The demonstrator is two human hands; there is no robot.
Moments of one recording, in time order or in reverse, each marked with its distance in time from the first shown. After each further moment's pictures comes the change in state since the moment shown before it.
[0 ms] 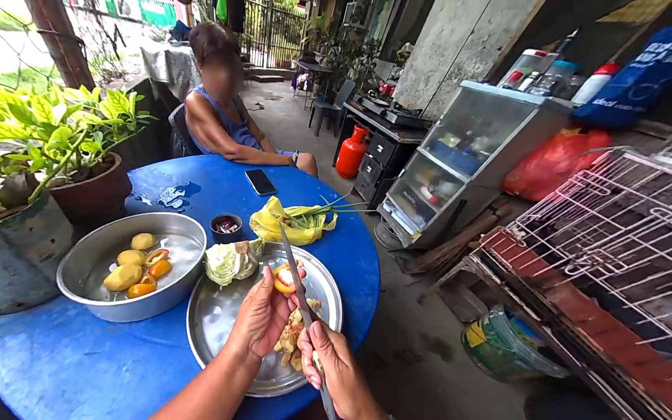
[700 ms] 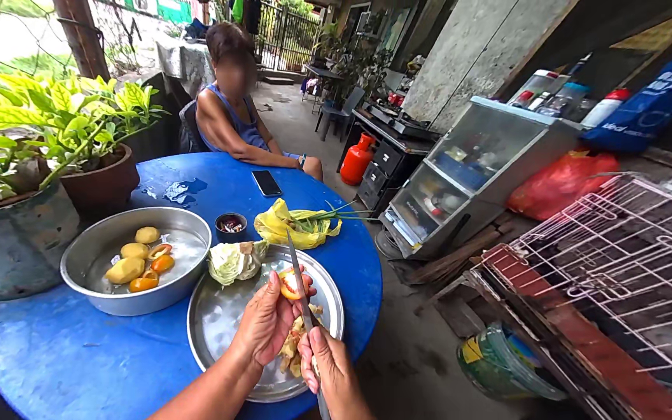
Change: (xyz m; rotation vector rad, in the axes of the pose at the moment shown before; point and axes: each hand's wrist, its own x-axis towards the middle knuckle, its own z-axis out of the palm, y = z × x) left_hand -0.005 -0.001 0.006 0.004 -0.010 0.018; right_hand 0.002 0.006 0.003 -0.163 0.063 -0.031
